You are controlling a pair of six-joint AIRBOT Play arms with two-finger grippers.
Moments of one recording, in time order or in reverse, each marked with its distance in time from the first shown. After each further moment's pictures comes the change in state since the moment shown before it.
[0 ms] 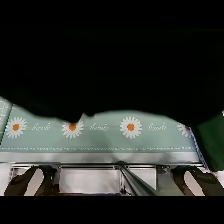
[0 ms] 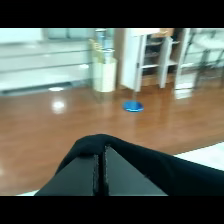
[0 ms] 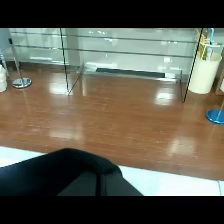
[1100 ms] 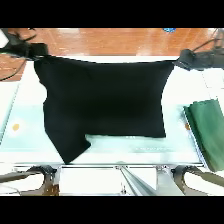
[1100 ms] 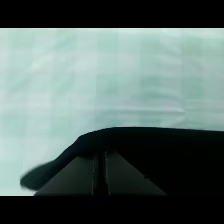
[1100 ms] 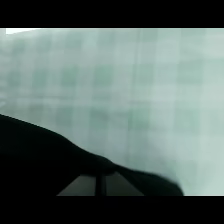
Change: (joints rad) left arm -0.382 -0.700 -0.409 0.732 0.289 -0.295; right arm 0.076 -0.572 -0.679 0.221 -0.428 -0.100
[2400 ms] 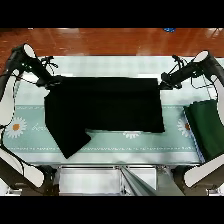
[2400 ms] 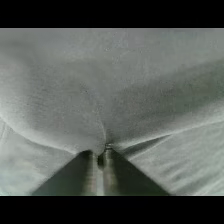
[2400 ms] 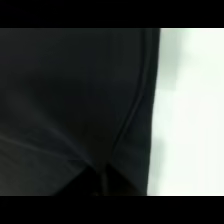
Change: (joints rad) left arm 0.117 -0.476 0.182 -0.229 -0.513 0.147; right arm -0.027 -0.553 0.247 -0.072 0.341 -0.001
